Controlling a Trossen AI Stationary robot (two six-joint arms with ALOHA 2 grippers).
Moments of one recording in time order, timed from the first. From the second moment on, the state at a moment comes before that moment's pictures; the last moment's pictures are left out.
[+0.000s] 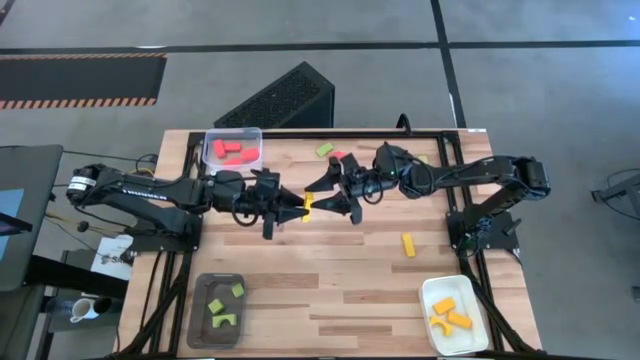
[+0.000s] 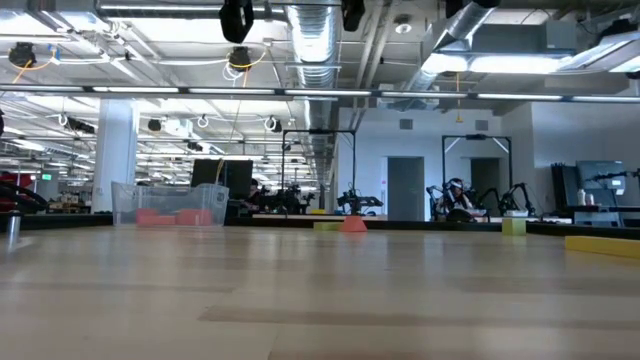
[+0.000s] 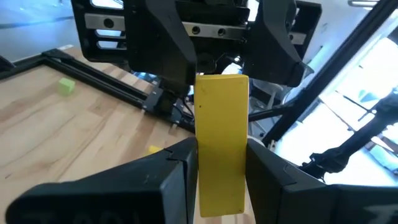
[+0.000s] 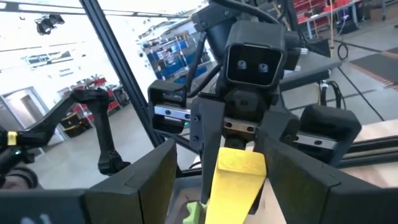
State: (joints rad) left arm -0.06 1.15 0.86 0.17 -0.02 -0.51; right arm -0.08 1.49 1.09 0.51 -0.38 0.39
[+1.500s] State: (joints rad) left arm -0.04 1.15 0.86 0.16 -0.11 -0.51; right arm -0.11 1.49 1.09 0.44 -0.32 0.45
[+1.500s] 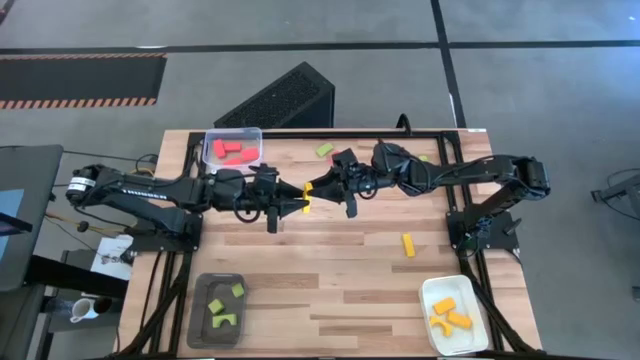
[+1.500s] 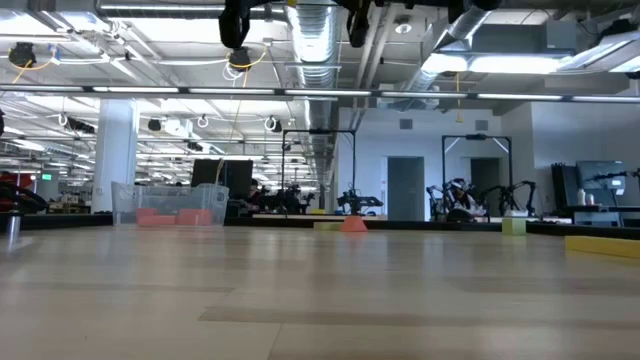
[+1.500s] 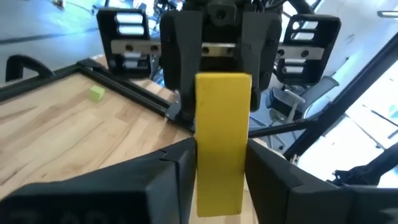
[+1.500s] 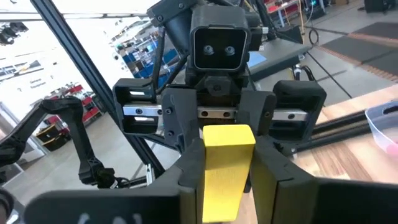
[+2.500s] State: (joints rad) left arm 0.22 1.10 0.85 -0.26 -0.05 -0.37; right arm 0.70 1.12 1.09 -0.79 -0.16 1.61
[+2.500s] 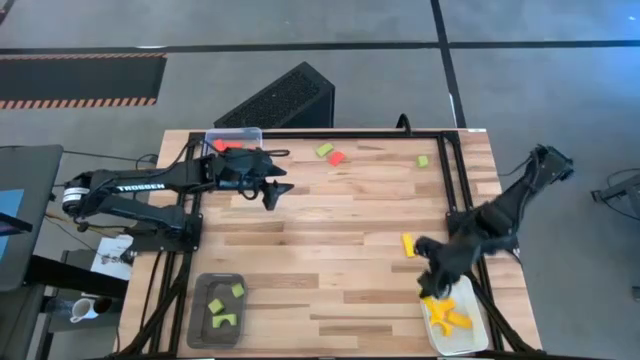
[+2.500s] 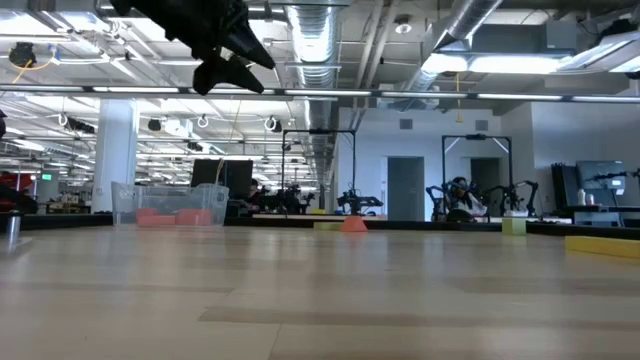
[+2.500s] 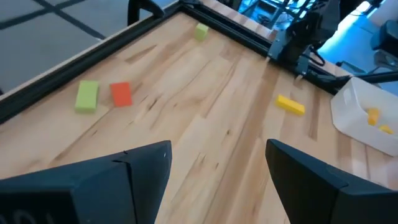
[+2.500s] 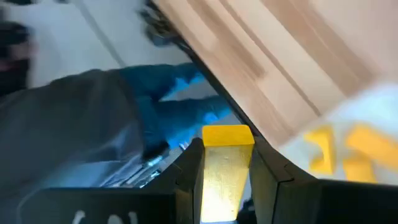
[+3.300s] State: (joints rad) left arm 0.32 1.15 0.85 -0.16 0.09 -0.36; right arm 0.89 1.36 0.91 -0.81 -0.27 1.96
